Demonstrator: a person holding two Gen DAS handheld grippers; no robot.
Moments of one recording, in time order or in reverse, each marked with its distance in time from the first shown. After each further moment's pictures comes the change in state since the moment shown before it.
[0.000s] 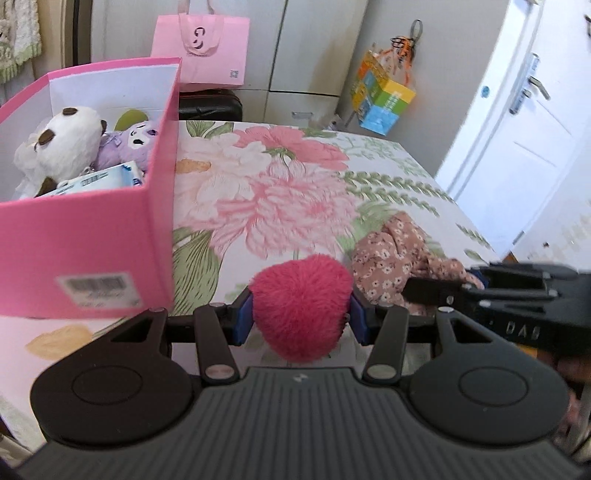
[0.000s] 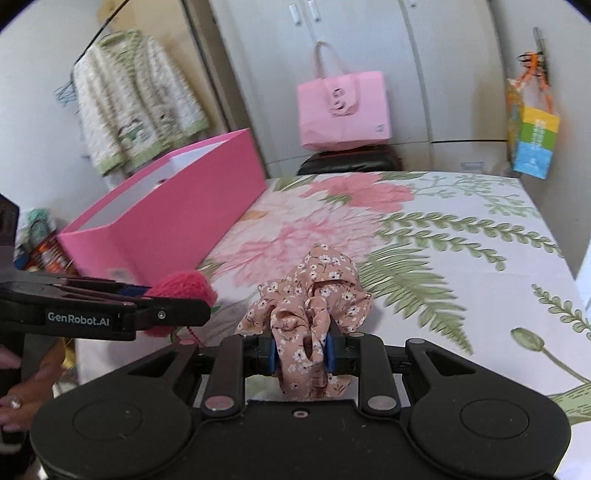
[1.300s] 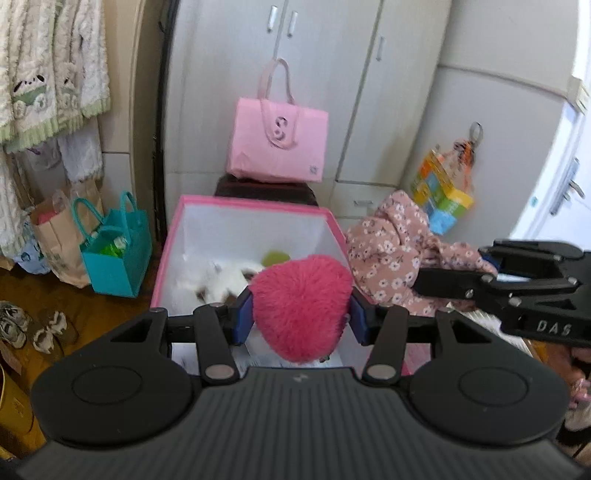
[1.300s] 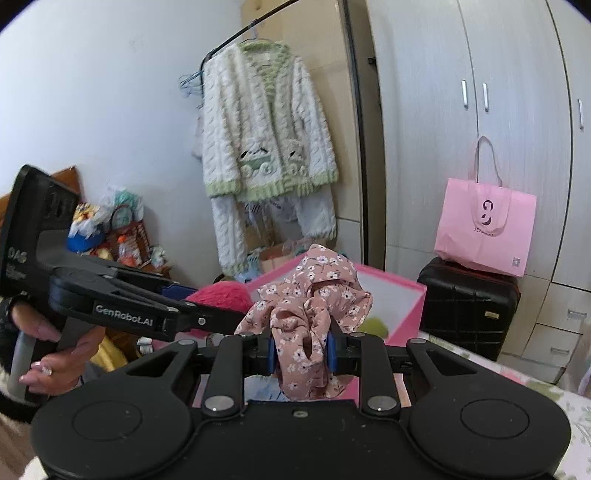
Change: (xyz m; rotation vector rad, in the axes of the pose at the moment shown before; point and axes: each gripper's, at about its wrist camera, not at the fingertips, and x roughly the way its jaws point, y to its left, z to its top) left arm -0.091 0.149 0.118 -0.084 -0.220 0.124; right arm 0.060 0.139 0.169 -0.339 -0.130 0.235
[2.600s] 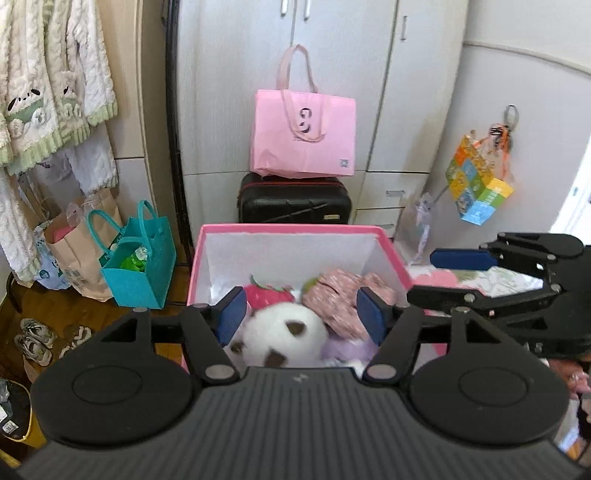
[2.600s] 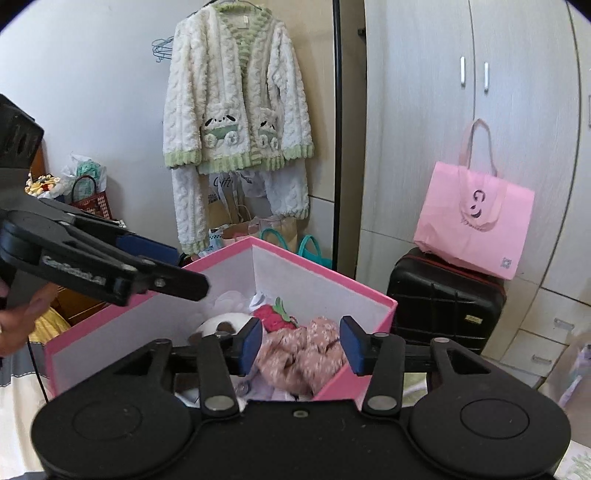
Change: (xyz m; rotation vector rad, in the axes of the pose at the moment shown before) left arm 0.047 0.018 0.036 0.064 0.061 0.070; right arm 0.079 -0.044 0.015 -0.064 0.085 -0.084
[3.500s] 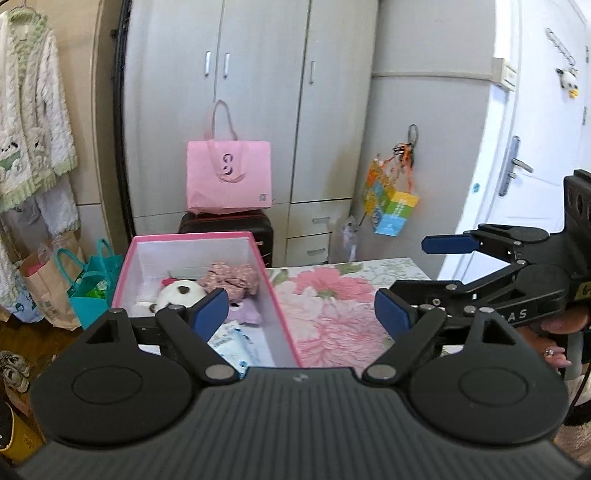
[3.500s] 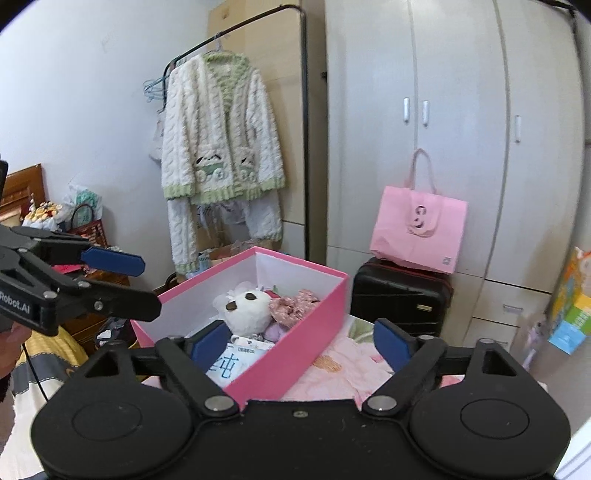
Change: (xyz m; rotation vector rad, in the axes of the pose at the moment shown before) left arm -0.142 -0.109 -0.068 0.097 -0.159 -0.139; right arm -0.184 0.033 -0.050 0.061 -0.091 -0.113
